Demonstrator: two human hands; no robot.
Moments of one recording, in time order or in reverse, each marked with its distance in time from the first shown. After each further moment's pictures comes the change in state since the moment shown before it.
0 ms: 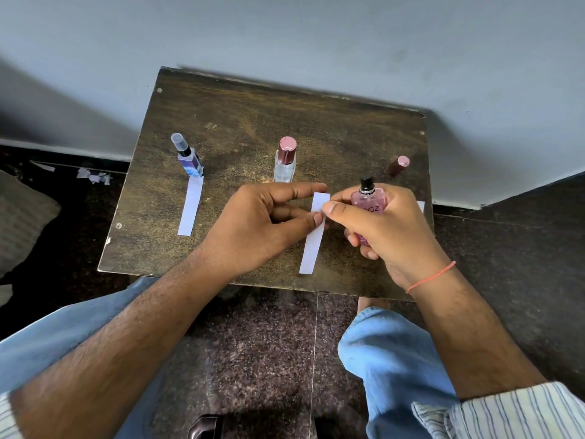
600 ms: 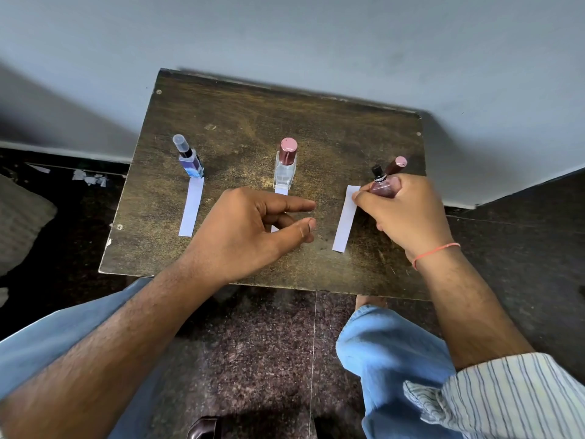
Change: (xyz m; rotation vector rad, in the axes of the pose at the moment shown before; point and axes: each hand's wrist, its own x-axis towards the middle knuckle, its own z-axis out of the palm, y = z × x) left_hand -0.011 0.002 -0.010 0.249 0.045 0.102; right_hand 0.032 0.016 -0.027 -0.494 0.342 -0.035
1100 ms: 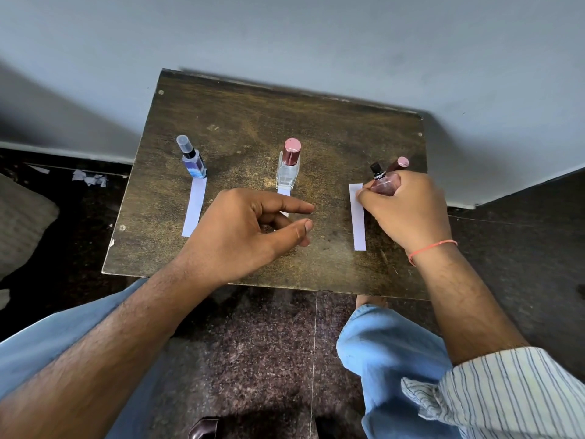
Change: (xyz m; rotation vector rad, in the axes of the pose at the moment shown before) left_hand -0.003 -0.006 -0.006 -0.044 -0.005 0.018; right_hand -0.002 -0.008 0.000 -0.123 0.054 -0.033
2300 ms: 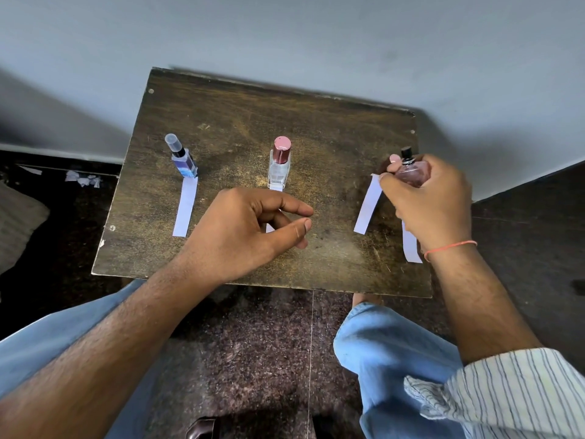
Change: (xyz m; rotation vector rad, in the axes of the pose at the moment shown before) left_hand 0.004 0.001 0.008 0.064 0.002 0.044; right_hand 0.001 0.006 -0.024 0.123 0.208 0.036
